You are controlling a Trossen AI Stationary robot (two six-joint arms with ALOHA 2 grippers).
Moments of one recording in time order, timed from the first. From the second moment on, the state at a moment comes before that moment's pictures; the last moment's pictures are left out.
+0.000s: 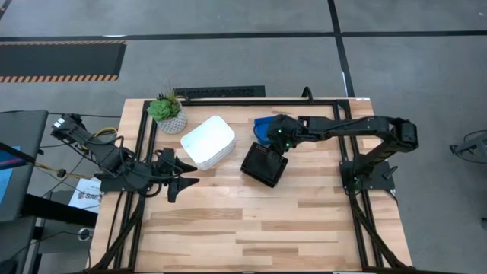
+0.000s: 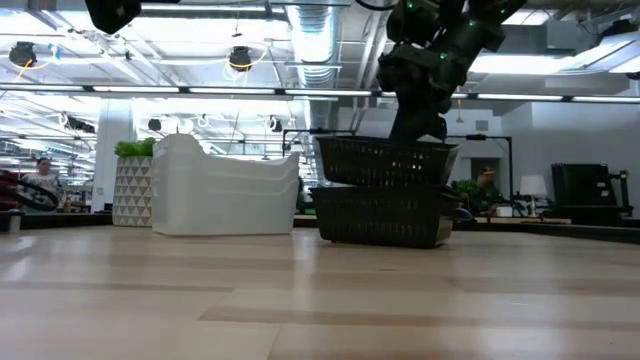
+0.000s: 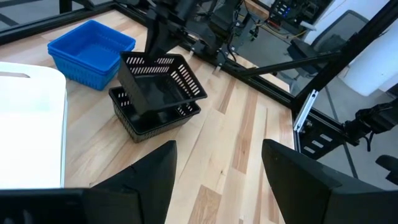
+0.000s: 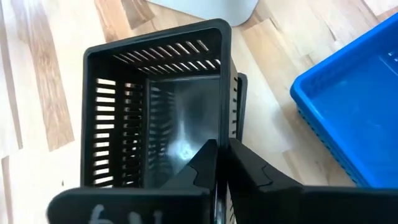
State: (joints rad) left arm -0.56 0.84 0.79 -0.41 -0.62 -0.77; right arm -0.23 1.49 1.04 -0.47 -0.13 0.27
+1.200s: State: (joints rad) left arm -0.56 0.84 0.79 -0.41 -0.62 -0.76; right arm -0.22 1.41 1.04 -0.43 -0.16 0.24
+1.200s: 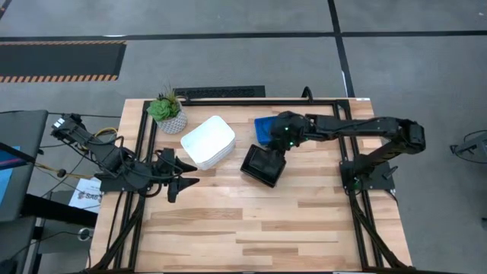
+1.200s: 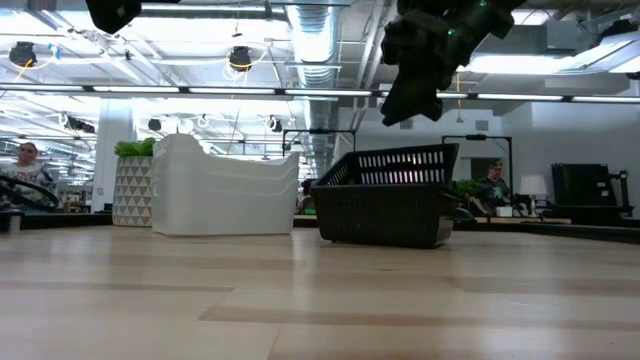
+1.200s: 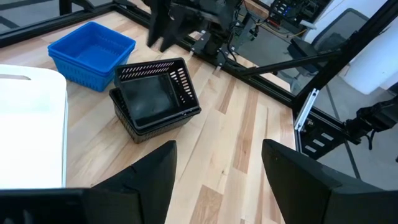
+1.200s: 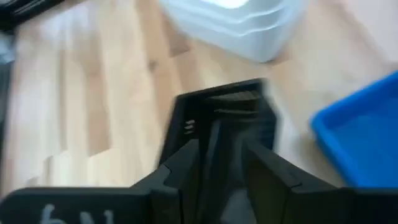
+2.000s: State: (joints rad) left arm -0.56 0.84 0.79 -0.44 -0.62 -0.75; right arm -0.26 1.46 1.04 -0.41 -0.34 0.16
